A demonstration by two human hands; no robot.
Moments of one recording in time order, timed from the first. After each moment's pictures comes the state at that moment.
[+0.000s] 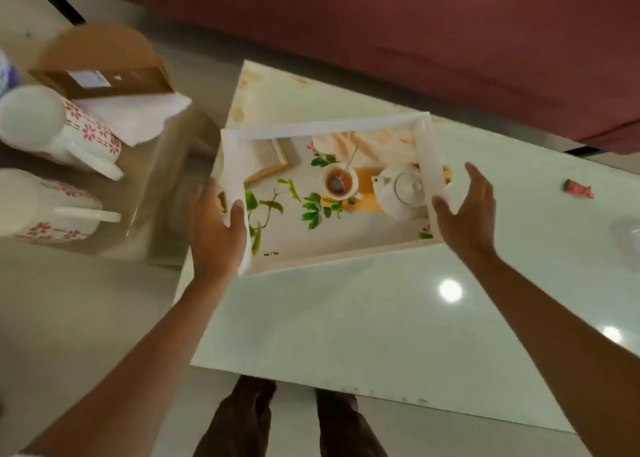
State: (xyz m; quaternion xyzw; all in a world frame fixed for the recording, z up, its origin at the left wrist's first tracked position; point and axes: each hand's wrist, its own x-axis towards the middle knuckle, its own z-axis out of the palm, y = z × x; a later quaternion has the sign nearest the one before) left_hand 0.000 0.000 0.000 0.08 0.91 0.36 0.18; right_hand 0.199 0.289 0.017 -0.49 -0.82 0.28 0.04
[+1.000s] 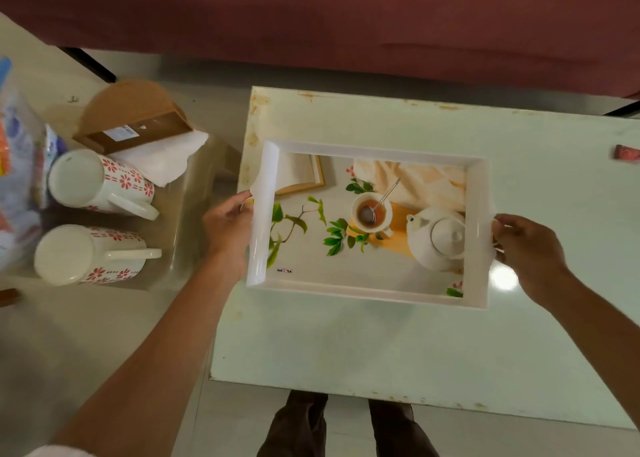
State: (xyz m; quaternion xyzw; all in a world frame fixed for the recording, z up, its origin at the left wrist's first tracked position) left_hand -0.050 0.018 0.003 -0.14 0.81 0.50 0.28; right_hand 0.257 0.287 -0.001 -0.67 -0.56 0.49 0.06
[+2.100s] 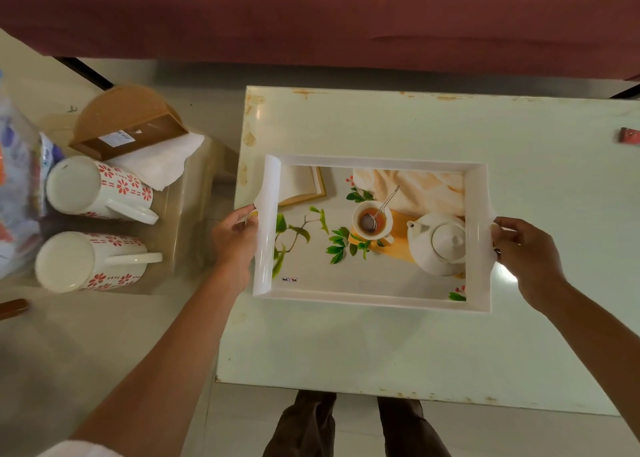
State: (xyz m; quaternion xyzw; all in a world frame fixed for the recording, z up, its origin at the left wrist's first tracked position) left_hand -0.041 0.006 -0.020 -0.12 0.83 0.45 0.29; right_hand 0.272 0.267 -0.013 -0.67 -0.59 0.45 0.04
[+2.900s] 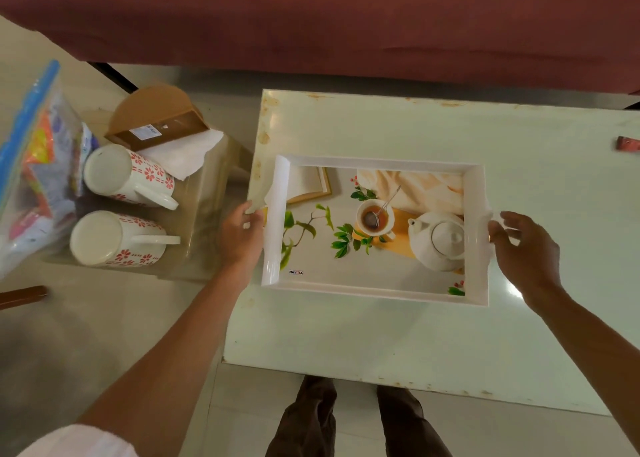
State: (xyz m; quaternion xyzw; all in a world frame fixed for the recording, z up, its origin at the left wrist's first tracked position) left_hand -0.025 -0.008 0.012 -0.01 0.89 0.38 0.26; right_hand 0.271 0.250 0.011 -0.61 -0.71 0.34 0.05
